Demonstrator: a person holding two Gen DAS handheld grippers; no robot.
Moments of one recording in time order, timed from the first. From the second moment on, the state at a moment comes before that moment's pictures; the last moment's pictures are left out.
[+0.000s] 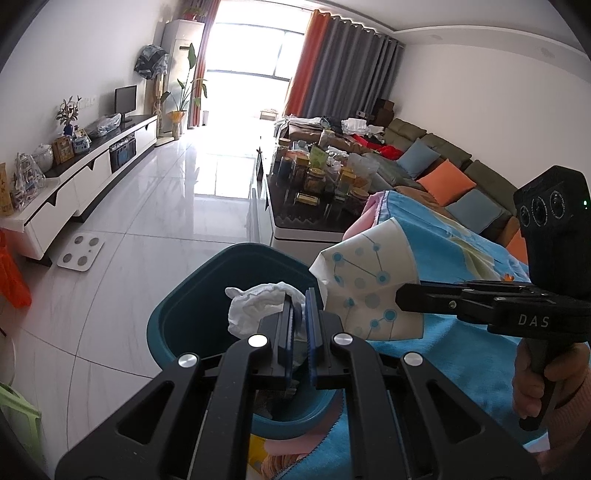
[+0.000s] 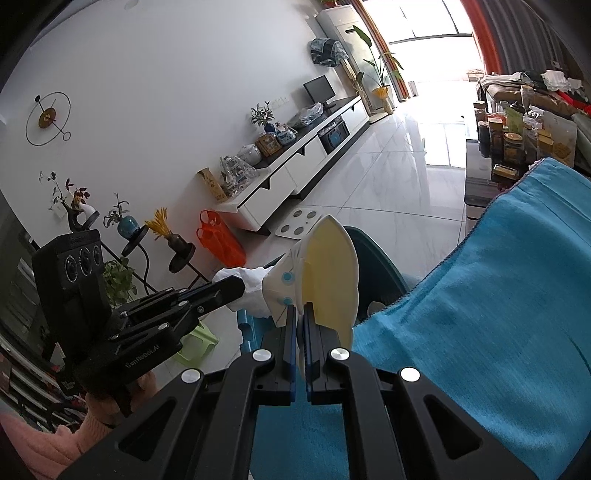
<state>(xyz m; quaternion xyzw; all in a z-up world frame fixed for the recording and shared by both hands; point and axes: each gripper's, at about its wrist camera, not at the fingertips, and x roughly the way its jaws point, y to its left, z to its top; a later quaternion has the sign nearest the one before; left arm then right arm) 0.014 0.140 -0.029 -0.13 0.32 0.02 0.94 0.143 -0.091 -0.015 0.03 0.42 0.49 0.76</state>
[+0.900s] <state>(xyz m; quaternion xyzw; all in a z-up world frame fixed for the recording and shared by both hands) 0.029 0.148 -0.053 -0.14 0.34 0.04 0.93 0.147 -0.068 -0.025 0.01 0.43 0.49 0.76</state>
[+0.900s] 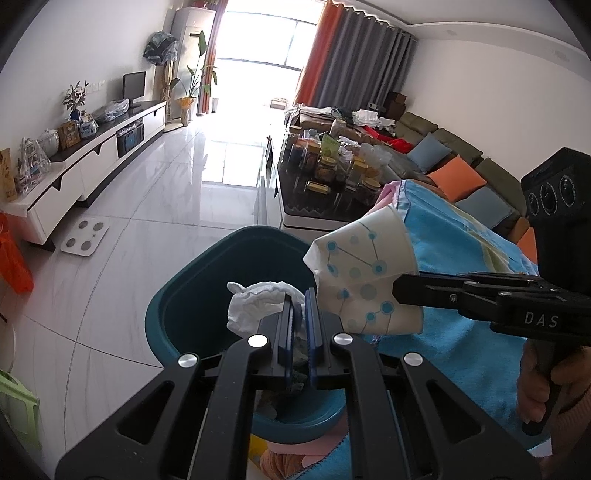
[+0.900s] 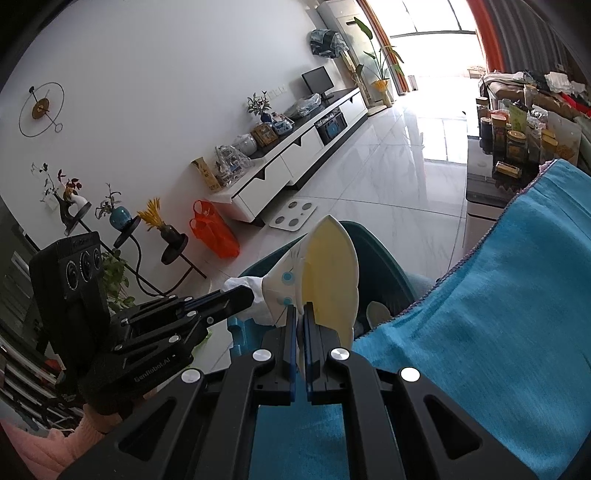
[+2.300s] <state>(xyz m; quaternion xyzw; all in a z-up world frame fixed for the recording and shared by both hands) 0.029 0.144 -0.074 -0.16 0.34 0.05 0.92 0.148 -0.083 -0.027 0.01 0.43 0.46 0.77</state>
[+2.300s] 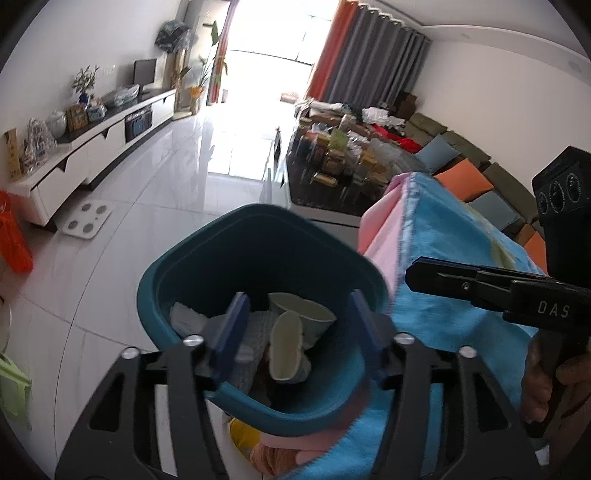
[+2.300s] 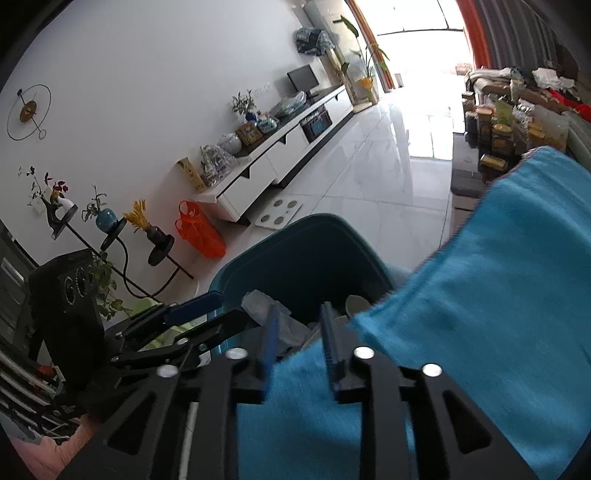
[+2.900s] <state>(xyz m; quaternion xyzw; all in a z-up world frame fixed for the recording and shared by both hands) 0.070 -0.036 -0.040 -0.05 0.33 -0.16 0.93 0.098 -0.312 -0.014 0.07 0.37 0.27 0.88</state>
